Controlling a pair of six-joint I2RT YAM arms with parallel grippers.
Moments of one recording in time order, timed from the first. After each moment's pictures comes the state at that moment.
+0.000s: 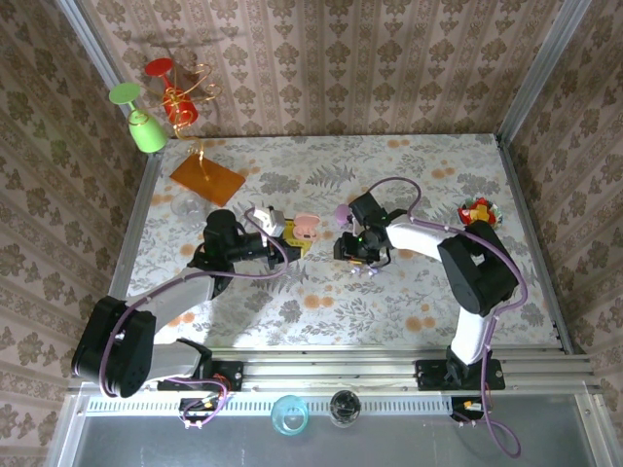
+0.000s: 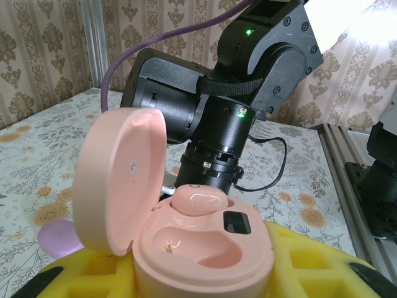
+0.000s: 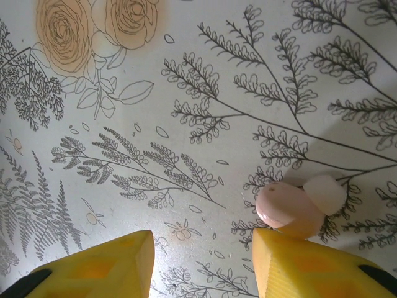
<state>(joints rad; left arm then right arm) -0.47 1.26 0.53 0.59 0.93 0.04 0.50 1.83 1.10 -0.44 -0.30 0.60</state>
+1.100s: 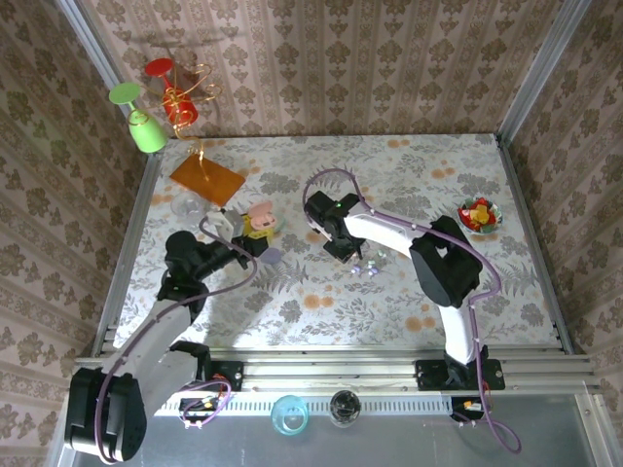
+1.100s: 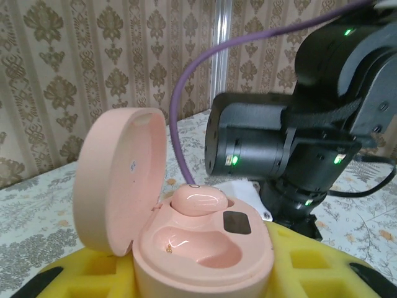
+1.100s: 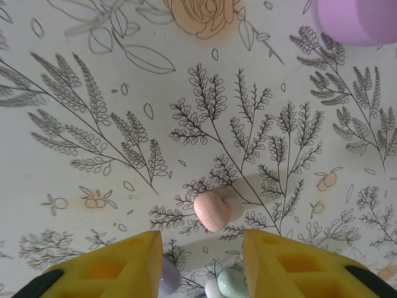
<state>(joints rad) -0.27 0.89 0.37 0.52 0.73 -0.03 0.70 2.03 1.54 -0.98 0.29 -0.09</state>
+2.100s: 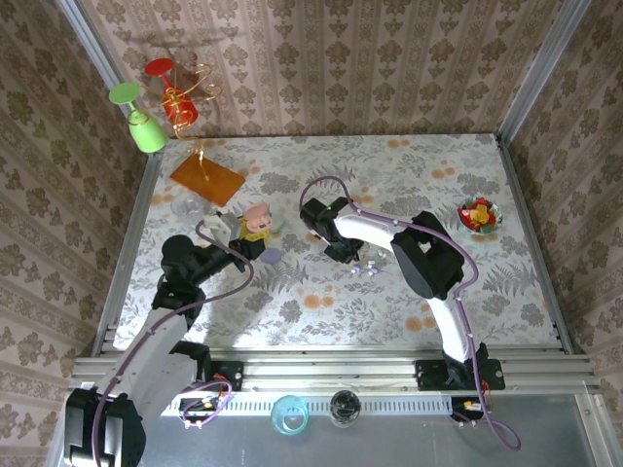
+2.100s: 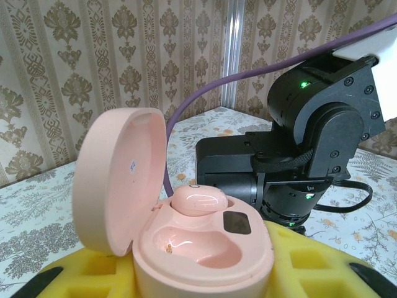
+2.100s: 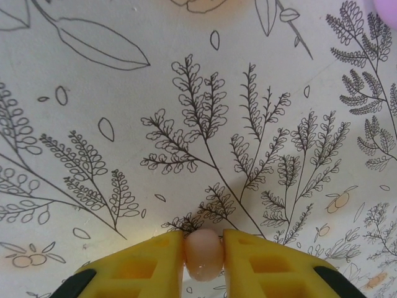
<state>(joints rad) -0.27 0.80 0.37 0.41 0.68 -0.01 0.71 2.15 1.59 -1.01 0.38 -0.11</state>
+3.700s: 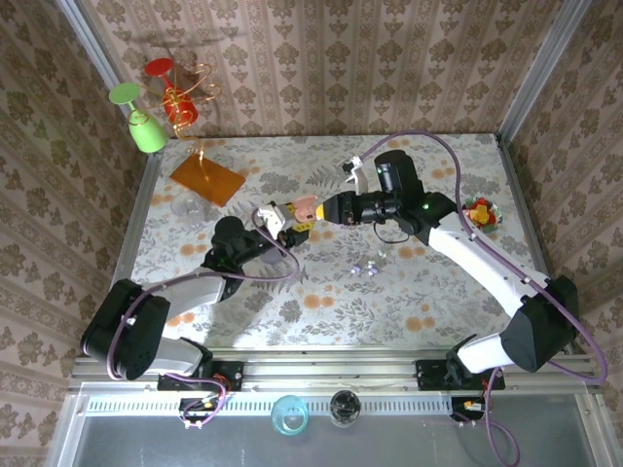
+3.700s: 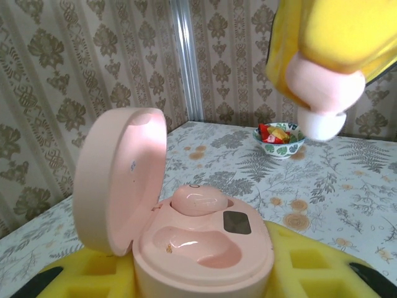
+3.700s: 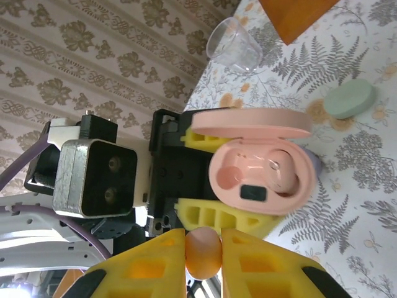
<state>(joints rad) -0.56 1.37 0.51 0.90 0.56 0.11 0.52 1.42 1.26 -0.37 -0.67 0.56</state>
